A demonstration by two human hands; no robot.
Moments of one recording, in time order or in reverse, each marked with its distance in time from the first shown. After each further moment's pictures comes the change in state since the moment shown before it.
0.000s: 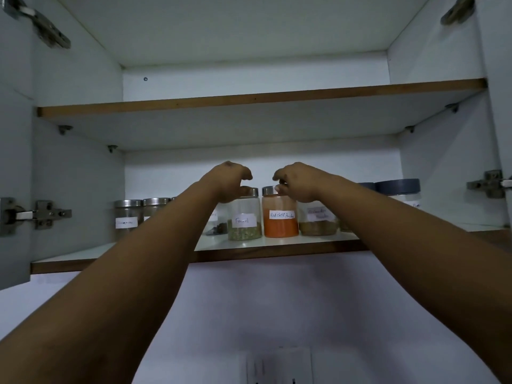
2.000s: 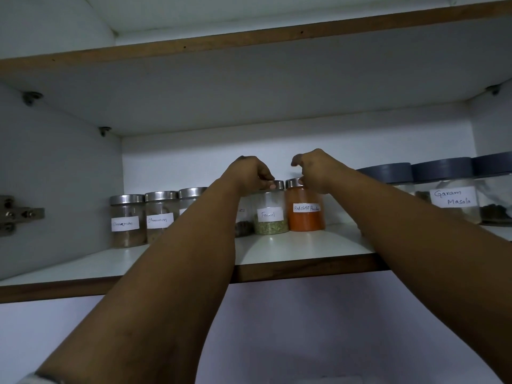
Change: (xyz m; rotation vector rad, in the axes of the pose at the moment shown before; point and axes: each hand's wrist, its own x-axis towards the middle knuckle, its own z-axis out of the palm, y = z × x) left_hand 0.074 -0.082 0.094 -0.303 0.046 -0.012; right_hand 0.102 -0.008 0.077 0.026 0.034 0.224
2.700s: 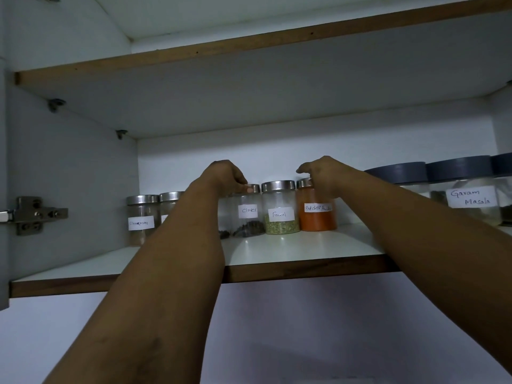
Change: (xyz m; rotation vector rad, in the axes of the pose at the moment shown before) left_hand -0.029 -0.043 -0.034 0.024 -0.045 -0.288; right_hand 0.003 0.006 0.012 0.009 -0.090 -0.074
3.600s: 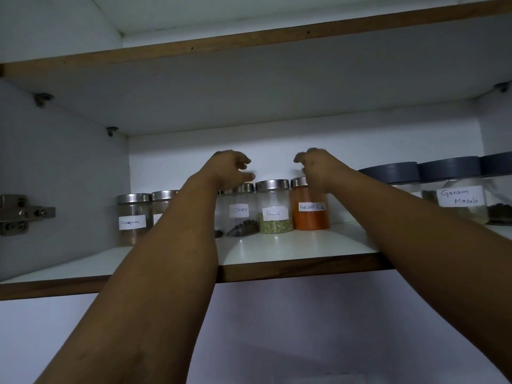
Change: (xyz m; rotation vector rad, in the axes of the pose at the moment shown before) left_hand 0.005 0.012 0.001 -0.078 0.082 0.135; right_hand 0.004 -0.004 -0.002 0.045 0.137 0.022
